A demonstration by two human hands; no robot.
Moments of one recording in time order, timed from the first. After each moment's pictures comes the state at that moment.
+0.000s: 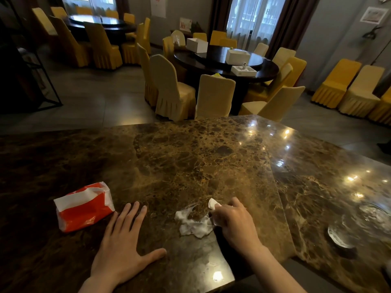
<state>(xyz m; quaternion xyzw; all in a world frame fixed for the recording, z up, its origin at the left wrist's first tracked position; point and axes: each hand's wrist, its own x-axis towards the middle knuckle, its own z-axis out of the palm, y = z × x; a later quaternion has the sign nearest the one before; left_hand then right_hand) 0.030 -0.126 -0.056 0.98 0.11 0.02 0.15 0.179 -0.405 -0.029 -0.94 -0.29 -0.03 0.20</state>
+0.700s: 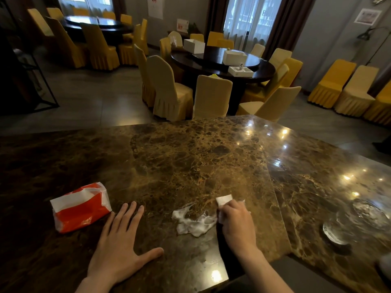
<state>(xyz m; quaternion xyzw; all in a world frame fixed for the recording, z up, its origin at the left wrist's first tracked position) 0.030 -0.126 -0.061 0.98 0.11 0.04 0.16 0.171 -0.408 -0.040 -0.95 -0.19 -0.07 0.23</state>
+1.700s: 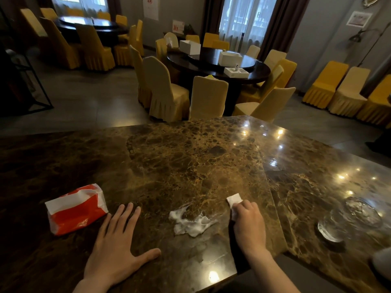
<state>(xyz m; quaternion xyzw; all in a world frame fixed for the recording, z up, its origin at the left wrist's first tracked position) 0.032 -0.125 -0.060 0.98 0.11 0.03 0.16 0.179 -0.435 -0.040 -0.97 -0.10 -0.12 0.18</state>
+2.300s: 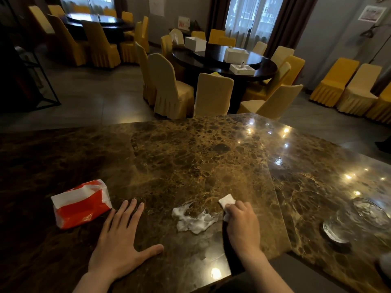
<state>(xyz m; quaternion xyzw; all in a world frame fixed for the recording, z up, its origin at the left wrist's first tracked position) 0.030 -0.125 -0.060 0.98 0.11 0.01 0.15 0.169 -0.415 -0.046 -0.97 -0.14 -0.13 0.18</state>
